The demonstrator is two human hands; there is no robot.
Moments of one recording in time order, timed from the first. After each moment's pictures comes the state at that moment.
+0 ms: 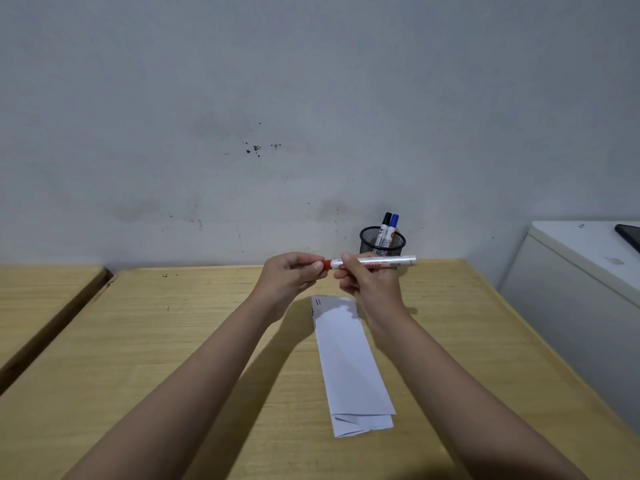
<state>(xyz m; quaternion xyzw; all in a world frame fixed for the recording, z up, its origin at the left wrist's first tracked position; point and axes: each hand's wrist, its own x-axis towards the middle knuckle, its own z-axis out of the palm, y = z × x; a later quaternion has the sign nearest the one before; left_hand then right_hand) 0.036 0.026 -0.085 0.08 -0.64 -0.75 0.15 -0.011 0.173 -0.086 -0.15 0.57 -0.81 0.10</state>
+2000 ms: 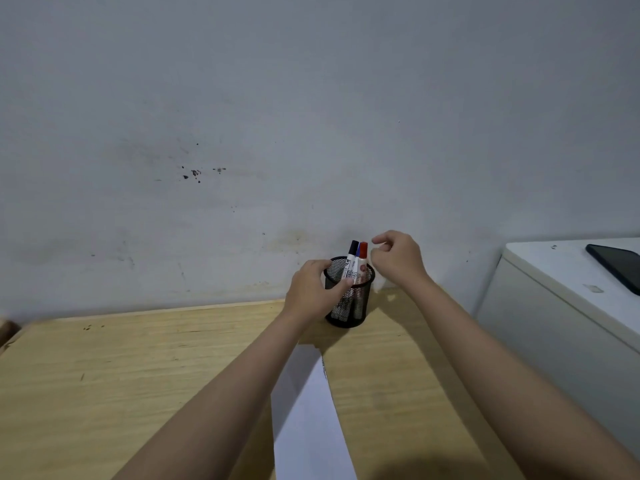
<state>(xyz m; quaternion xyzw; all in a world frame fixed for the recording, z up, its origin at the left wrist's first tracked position) -0.100 0.077 -0.097 0.08 -0.88 -0.43 0.20 -0.180 0.220 -0.052 -0.13 0.86 -0.49 -0.09</state>
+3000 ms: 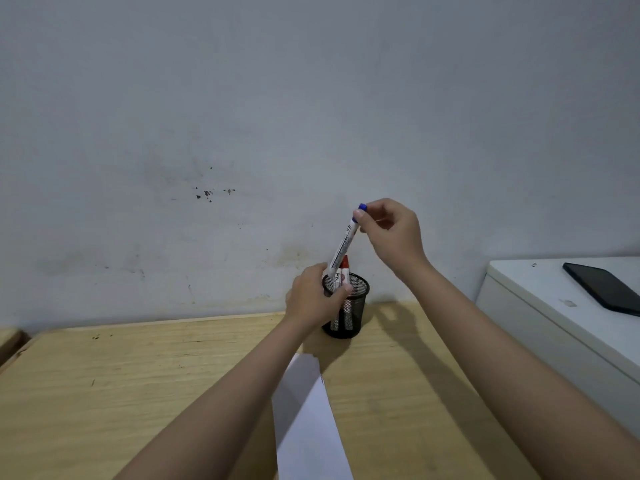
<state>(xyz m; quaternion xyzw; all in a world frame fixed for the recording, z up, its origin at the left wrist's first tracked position) -0.076 0.089 -0.071 0.09 -0.89 -0.40 0.22 -0.130 0.215 0.022 -0.26 0.73 -0.61 -0.19</state>
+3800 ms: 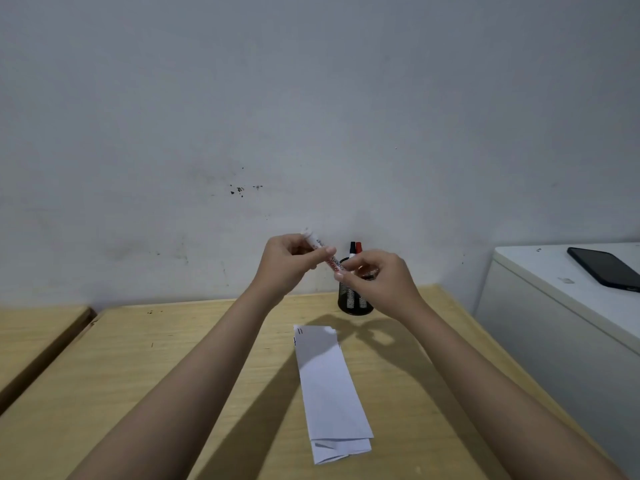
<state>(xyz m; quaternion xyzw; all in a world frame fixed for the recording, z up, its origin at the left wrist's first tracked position) 0.031 0.062 -0.002 -0.01 -0.75 -0.61 0.26 -0.031 0.229 -0.030 -0.32 0.78 -0.54 -0.10</state>
